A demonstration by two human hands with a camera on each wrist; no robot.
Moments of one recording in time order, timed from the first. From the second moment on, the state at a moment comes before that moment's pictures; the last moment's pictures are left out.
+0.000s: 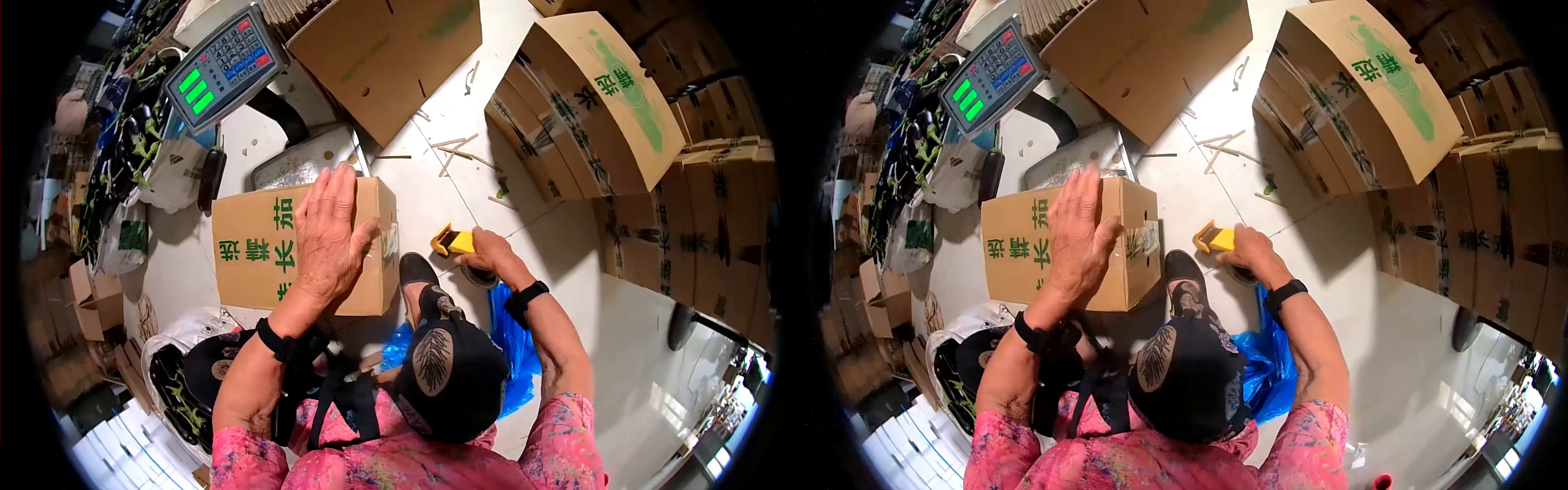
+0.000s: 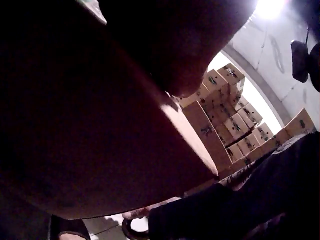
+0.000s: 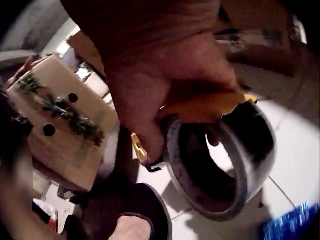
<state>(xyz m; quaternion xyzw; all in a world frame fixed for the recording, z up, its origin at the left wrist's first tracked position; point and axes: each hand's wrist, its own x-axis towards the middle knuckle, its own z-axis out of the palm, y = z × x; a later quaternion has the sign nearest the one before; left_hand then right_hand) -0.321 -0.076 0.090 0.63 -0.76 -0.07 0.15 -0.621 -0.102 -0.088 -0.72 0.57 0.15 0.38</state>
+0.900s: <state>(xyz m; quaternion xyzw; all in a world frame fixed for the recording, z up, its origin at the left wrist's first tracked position) -0.101 -0.038 0.079 0.63 -0.27 -0.56 0.46 -0.427 -0.131 -0.139 -0.38 0.53 -0.41 0.64</state>
